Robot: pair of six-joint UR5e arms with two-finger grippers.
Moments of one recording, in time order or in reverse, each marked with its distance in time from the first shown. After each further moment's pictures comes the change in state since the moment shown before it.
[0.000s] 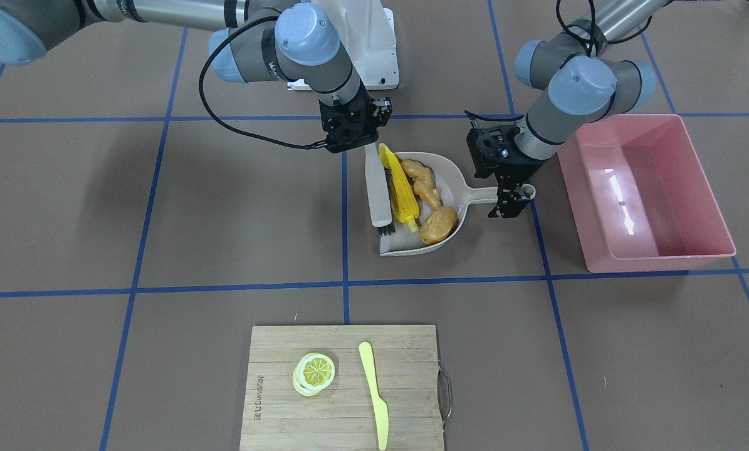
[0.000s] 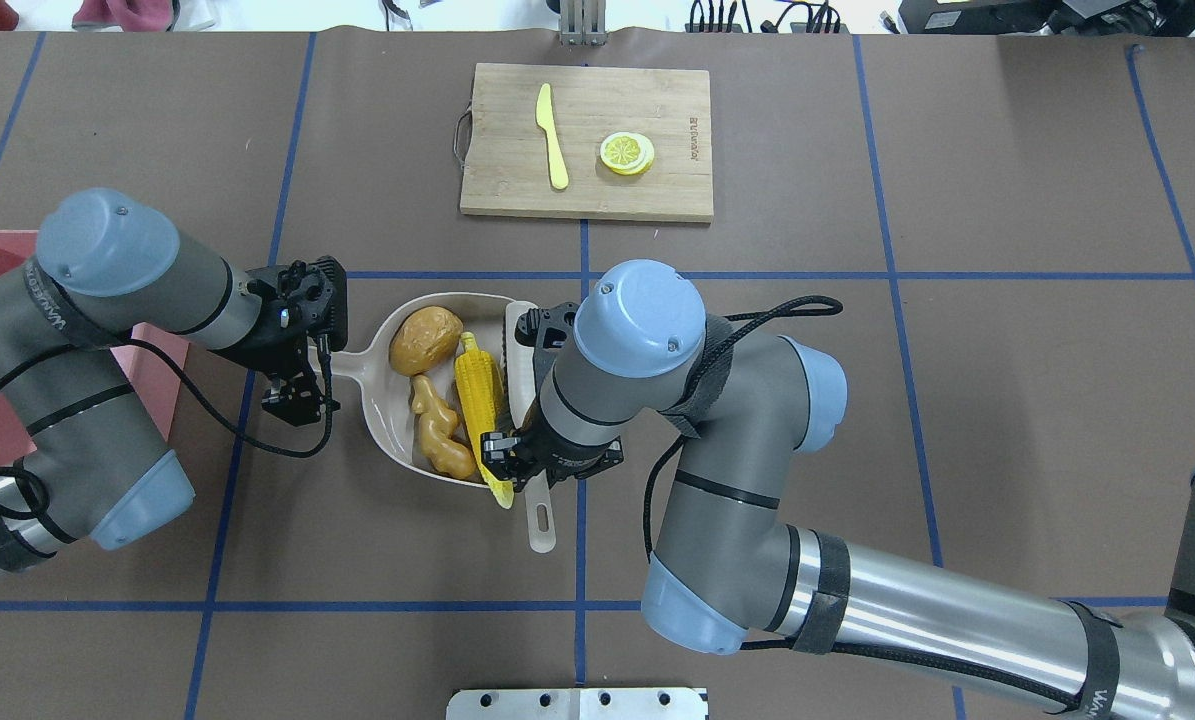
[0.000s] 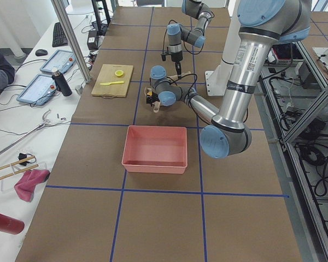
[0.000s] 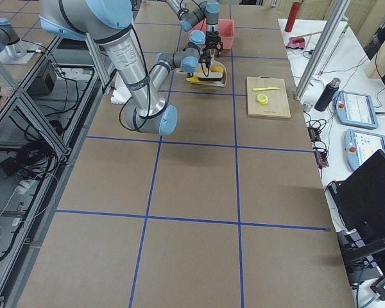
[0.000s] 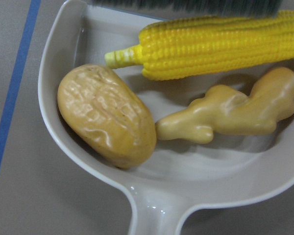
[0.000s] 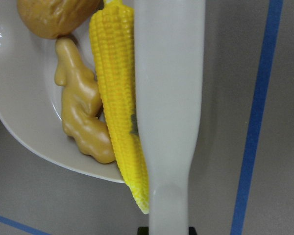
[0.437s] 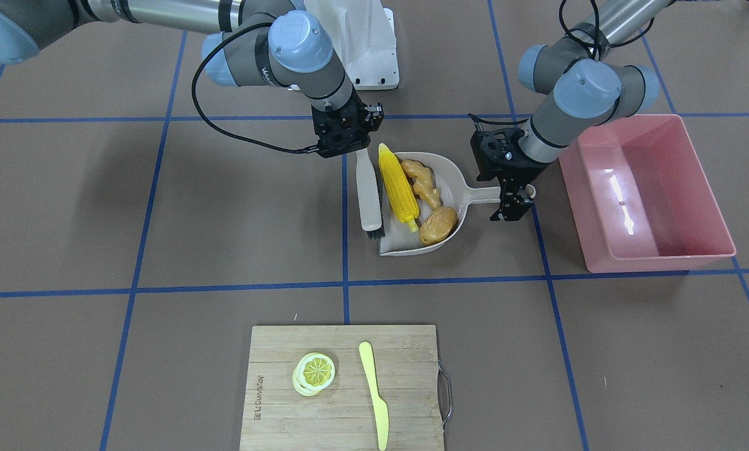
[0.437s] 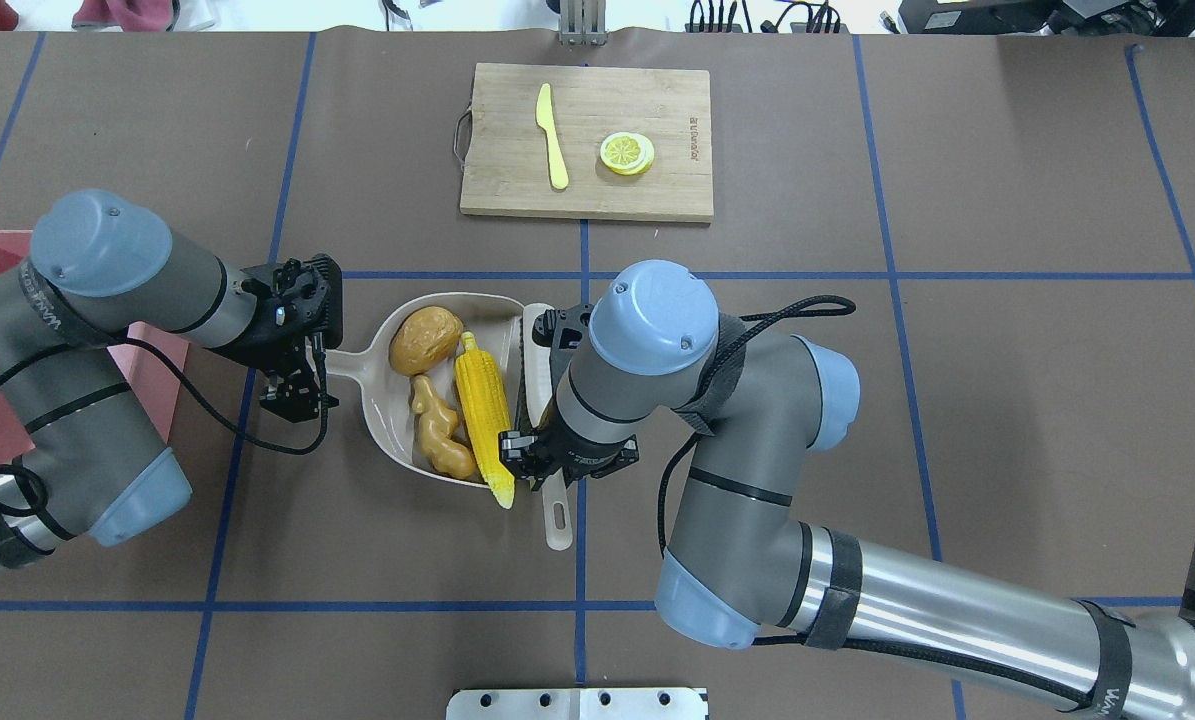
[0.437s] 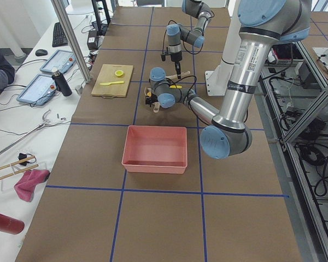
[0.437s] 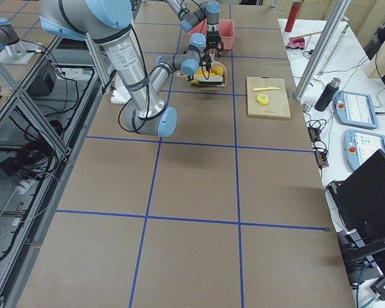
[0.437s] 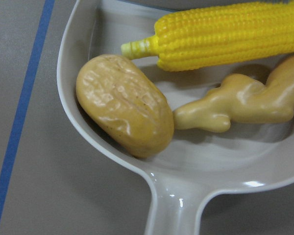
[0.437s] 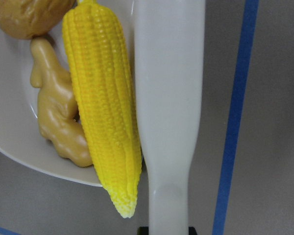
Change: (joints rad) left arm -0.004 0.003 0.014 -0.035 -0.001 -0.001; right arm 0.011 -0.021 0.010 -0.024 0.008 -0.009
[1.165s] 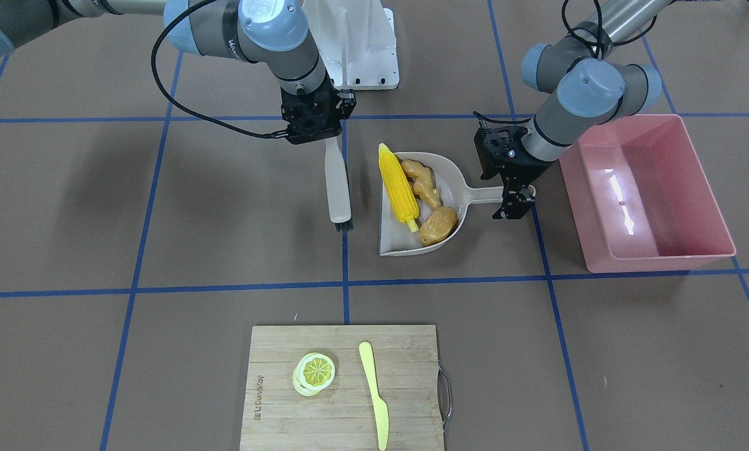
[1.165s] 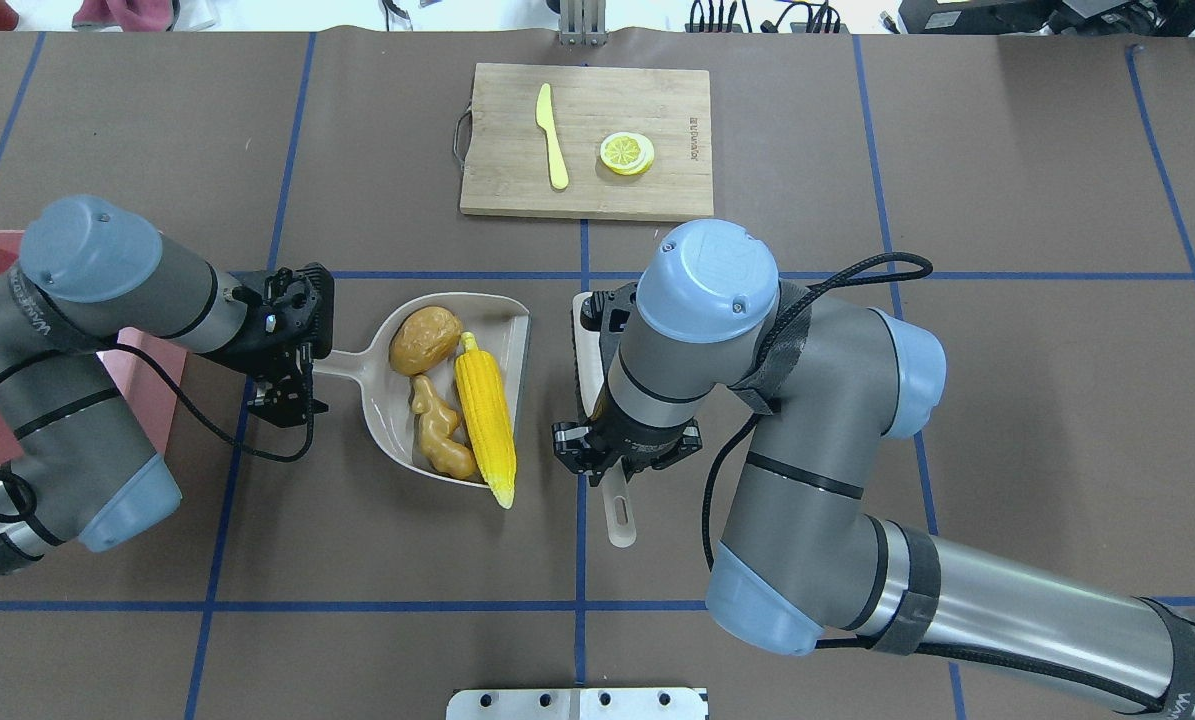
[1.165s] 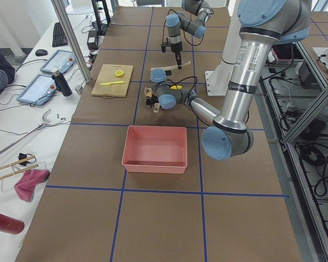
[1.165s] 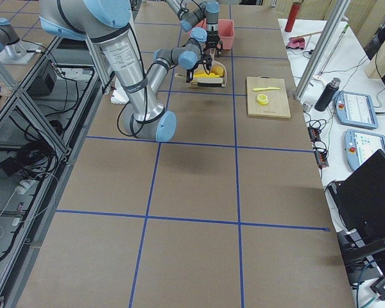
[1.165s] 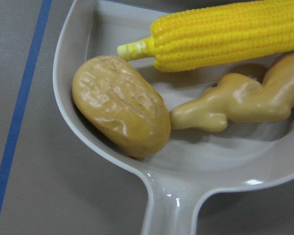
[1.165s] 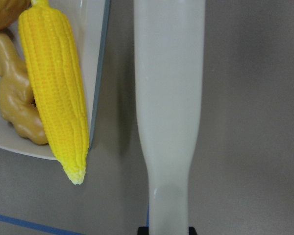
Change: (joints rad) left arm 0.000 0.024 -0.010 -0.002 -0.002 0.057; right arm 0.041 -0.054 0.177 -0.261 0.016 -0.088
